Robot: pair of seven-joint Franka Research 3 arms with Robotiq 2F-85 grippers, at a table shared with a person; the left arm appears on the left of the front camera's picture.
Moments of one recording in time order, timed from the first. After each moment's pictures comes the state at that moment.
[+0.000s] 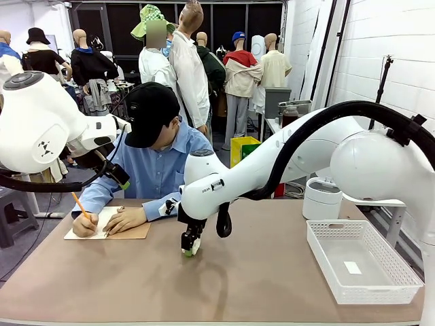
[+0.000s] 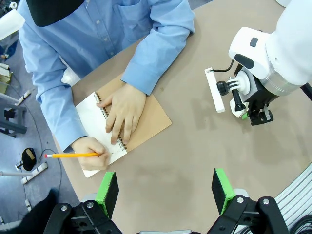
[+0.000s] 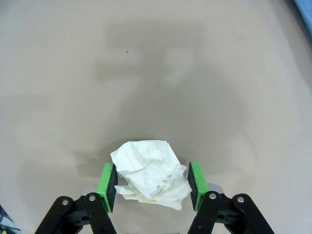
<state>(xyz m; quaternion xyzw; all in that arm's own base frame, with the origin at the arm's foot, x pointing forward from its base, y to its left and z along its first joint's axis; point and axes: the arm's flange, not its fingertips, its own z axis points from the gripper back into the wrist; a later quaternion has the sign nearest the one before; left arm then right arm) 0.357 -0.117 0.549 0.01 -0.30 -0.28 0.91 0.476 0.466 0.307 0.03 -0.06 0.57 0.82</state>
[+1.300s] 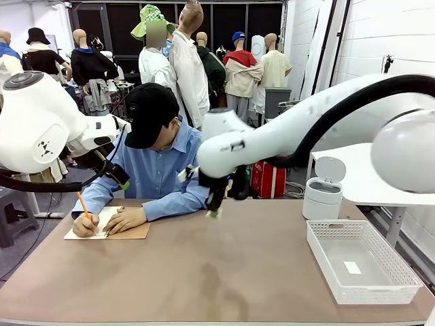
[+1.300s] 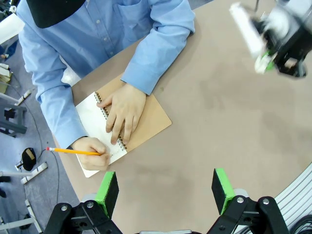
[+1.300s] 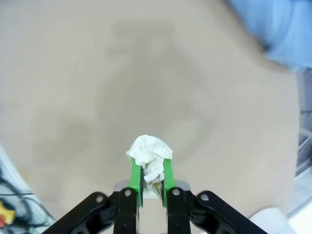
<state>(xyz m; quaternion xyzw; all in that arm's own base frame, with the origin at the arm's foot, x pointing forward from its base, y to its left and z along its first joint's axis) 0.357 -0.116 0.549 0.01 -0.30 -0.28 0.91 0.495 0.395 0.431 -0.02 -0.06 0.56 0.82</state>
